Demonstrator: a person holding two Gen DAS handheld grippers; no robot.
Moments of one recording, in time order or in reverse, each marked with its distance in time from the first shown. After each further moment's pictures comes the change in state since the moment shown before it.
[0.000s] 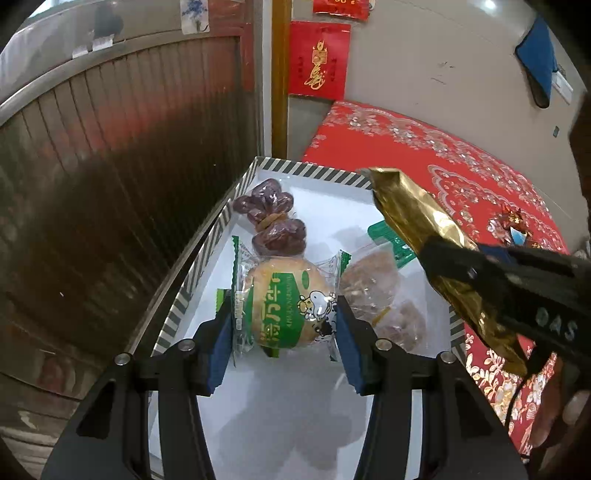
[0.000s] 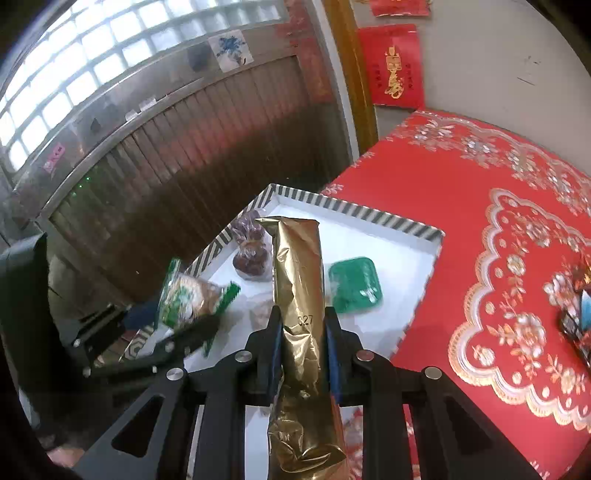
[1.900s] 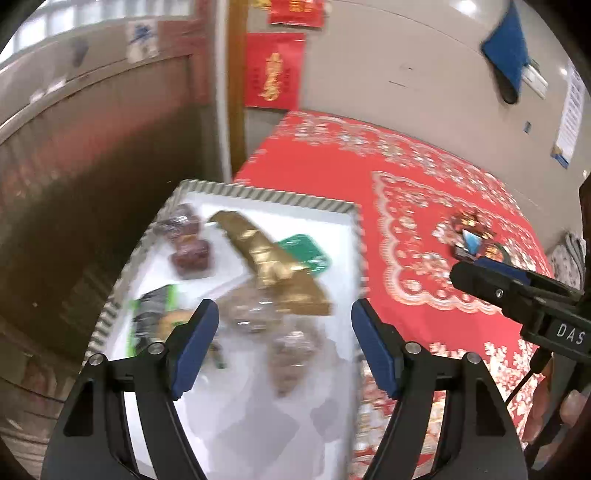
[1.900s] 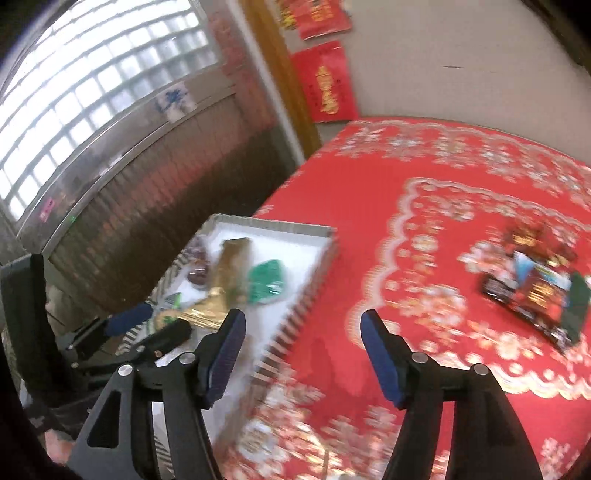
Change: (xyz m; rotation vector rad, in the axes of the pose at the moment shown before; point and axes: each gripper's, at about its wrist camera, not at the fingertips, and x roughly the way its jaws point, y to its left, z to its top) left arm -0.022 -0.080 0.010 0.047 -0.027 -0.095; right arm -0.077 -0.088 -0.032 0.157 -0.093 -0.063
